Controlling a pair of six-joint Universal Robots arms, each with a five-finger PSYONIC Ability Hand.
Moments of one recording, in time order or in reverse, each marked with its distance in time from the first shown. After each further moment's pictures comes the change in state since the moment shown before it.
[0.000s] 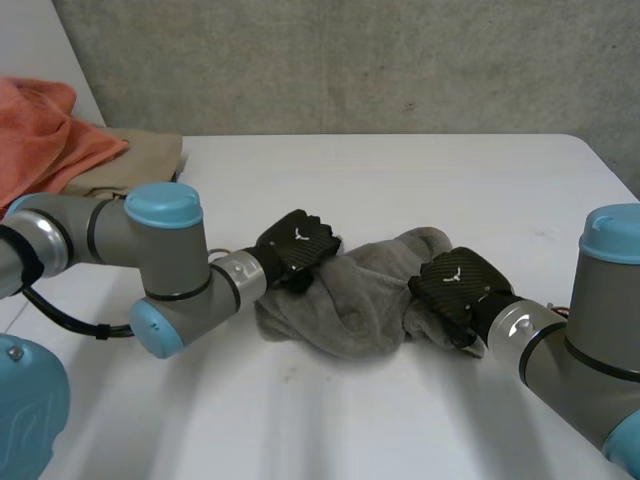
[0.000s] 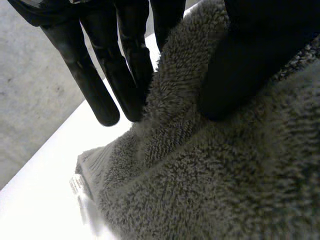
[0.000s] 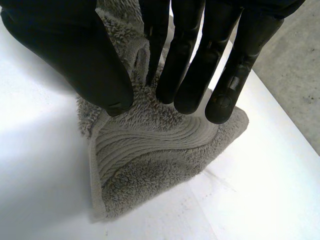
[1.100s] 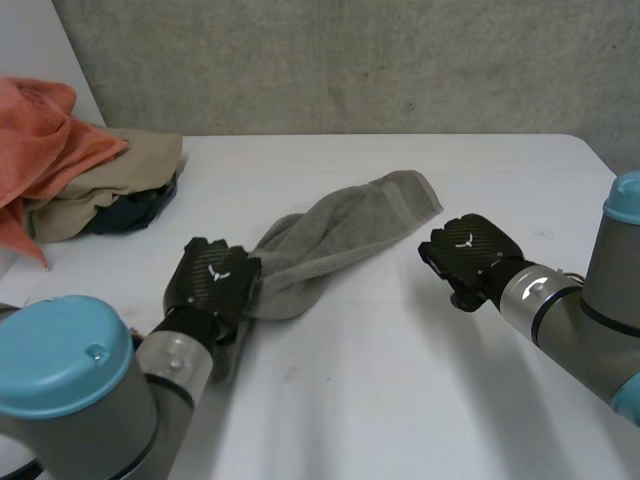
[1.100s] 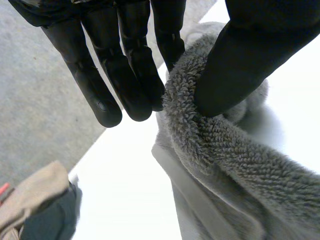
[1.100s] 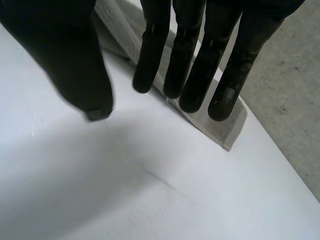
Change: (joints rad) left arm -0.144 0.620 -0.799 0.299 -0.638 -0.054; right arm -0.071 0.030 -0.087 -0.017 -0.073 -0.012; left_hand 0.000 0.061 0.066 0.060 0.017; right_hand -0.195 -0.294 -0.299 -0.303 -0.255
